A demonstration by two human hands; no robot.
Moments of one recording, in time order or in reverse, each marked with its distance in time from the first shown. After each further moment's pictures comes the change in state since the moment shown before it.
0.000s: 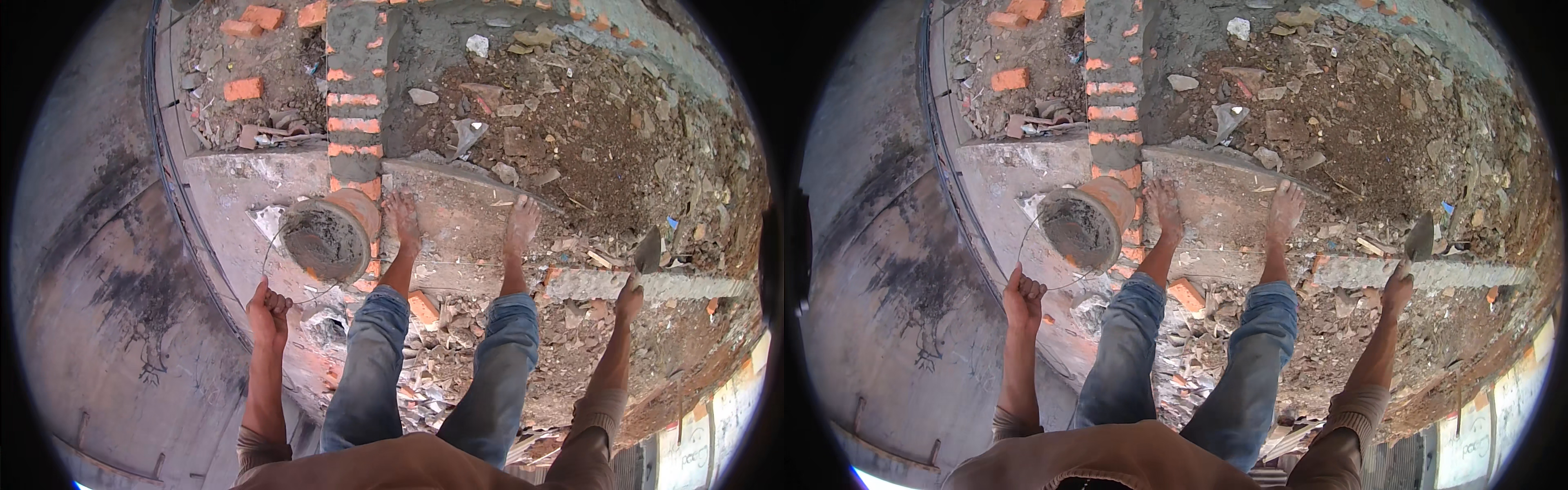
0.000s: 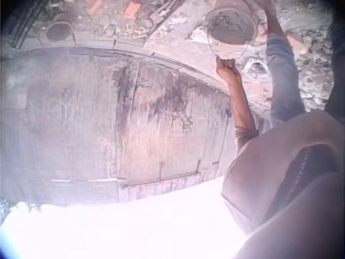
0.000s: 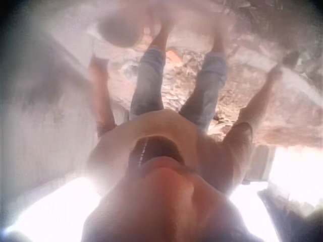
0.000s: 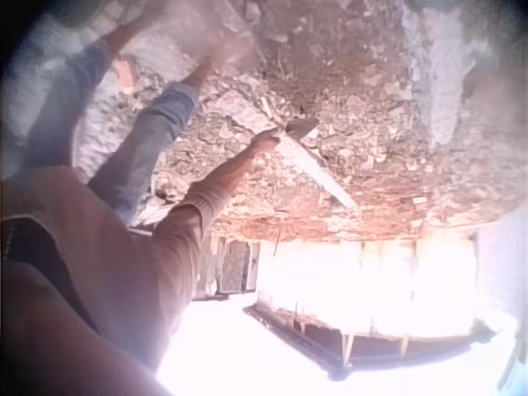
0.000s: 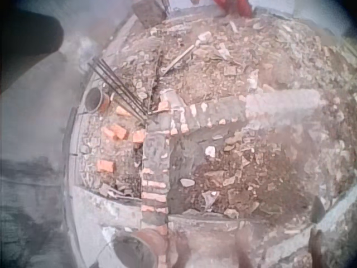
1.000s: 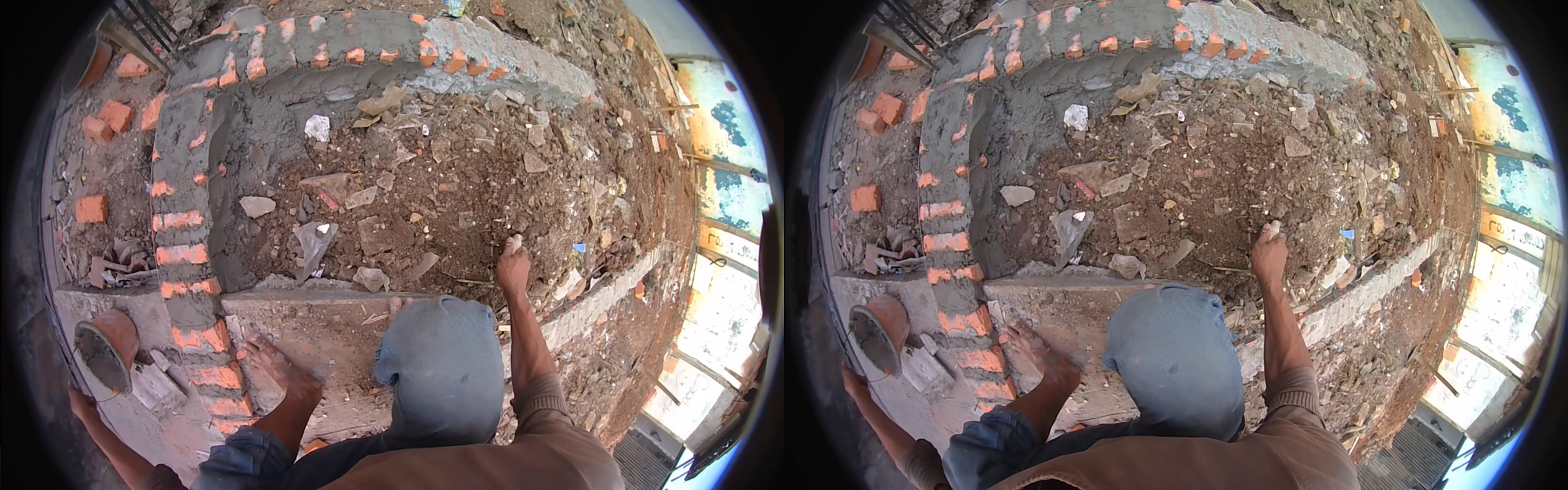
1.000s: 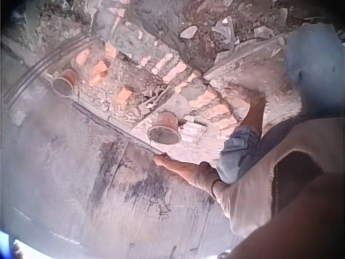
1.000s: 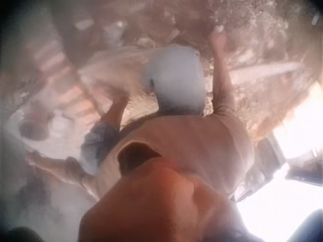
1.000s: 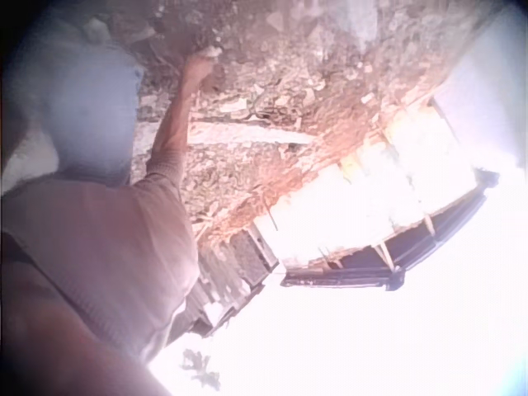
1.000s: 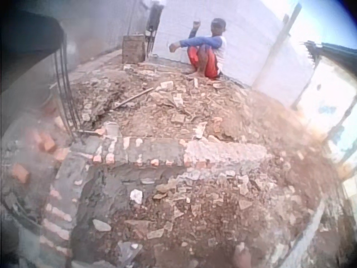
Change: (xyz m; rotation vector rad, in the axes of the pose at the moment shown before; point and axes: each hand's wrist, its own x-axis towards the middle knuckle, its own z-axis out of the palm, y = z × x) left_hand 0.414 0.036 -0.180 0.163 0.549 0.460; right_hand 0.103 -0.180 0.125 0.331 0.218 -0.191
